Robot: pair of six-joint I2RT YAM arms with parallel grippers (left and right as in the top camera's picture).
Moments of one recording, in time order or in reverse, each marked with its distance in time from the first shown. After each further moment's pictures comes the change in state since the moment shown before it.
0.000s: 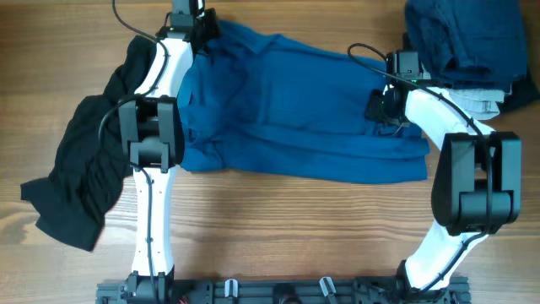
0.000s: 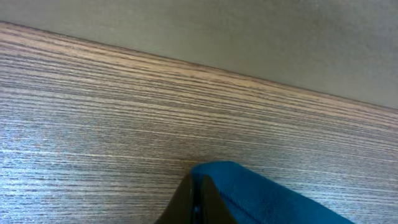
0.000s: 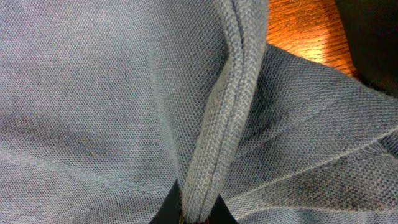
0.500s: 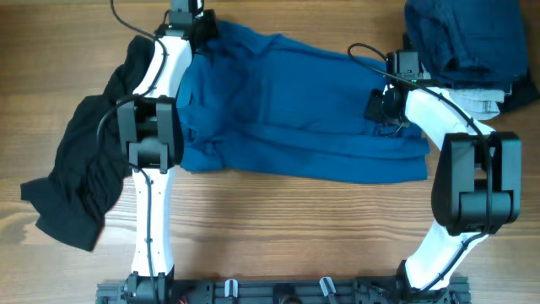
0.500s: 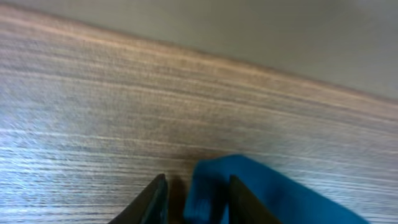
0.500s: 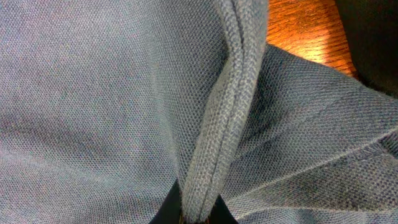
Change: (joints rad) left arm 0.000 -0.019 0.000 -0.058 -0.005 -0.007; right arm 0.000 0.000 0.000 0.001 -0.001 0.000
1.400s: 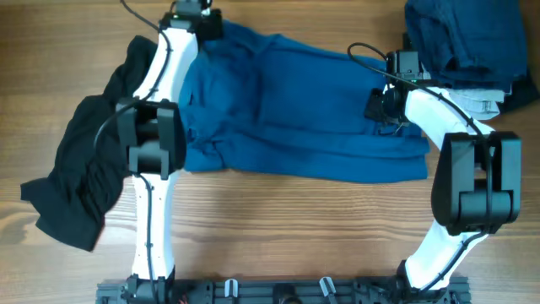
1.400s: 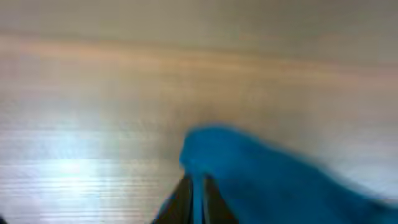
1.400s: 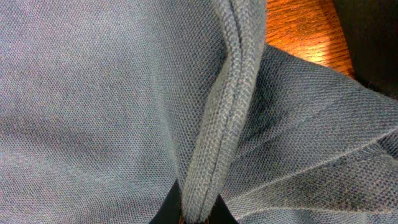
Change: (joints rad) left arm -0.047 -0.122 0.000 -0.161 -0.144 0.115; right arm 0.000 0.002 0.000 0.013 0.000 0.000
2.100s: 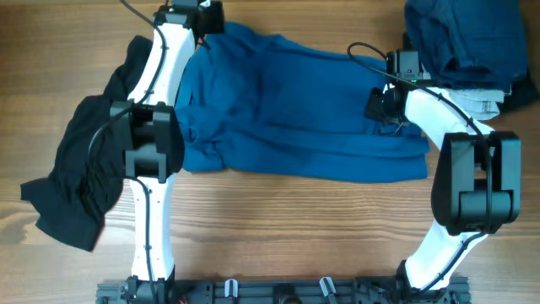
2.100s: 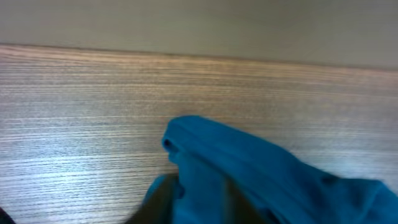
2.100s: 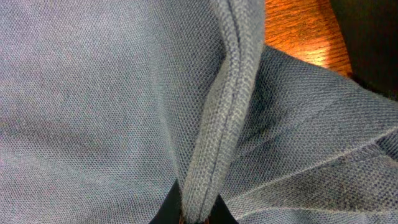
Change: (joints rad) left arm -0.005 -0.042 0.002 -0.078 0.074 0.023; right arm 0.000 0.000 0.000 0.009 0.000 0.000
